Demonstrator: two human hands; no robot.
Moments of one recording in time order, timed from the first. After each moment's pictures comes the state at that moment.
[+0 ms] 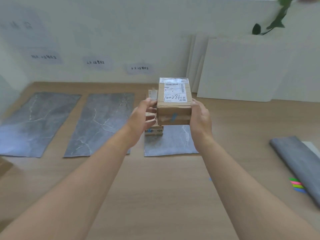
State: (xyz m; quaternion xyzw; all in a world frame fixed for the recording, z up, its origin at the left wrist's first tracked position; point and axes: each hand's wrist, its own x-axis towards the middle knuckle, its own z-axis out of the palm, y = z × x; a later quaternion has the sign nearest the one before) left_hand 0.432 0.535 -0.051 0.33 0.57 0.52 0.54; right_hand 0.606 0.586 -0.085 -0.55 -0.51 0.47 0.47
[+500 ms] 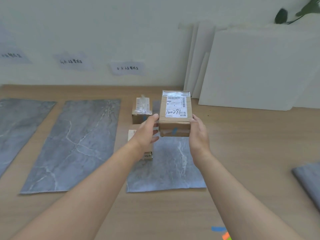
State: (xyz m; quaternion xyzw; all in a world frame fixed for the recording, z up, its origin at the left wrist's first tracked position) left_hand 0.459 0.732 -0.151 0.29 0.64 0.43 0.56; right_hand 0.616 0.768 -0.183 -0.59 -0.46 0.51 0.43
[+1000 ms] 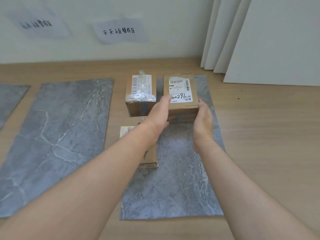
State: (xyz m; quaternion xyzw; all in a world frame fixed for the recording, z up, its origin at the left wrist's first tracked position) left_hand 0.443 0.869 -0.279 0.25 0.66 0.40 0.58; right_hand 0.561 0.889 -0.327 -0.61 -0.35 0.54 0.46
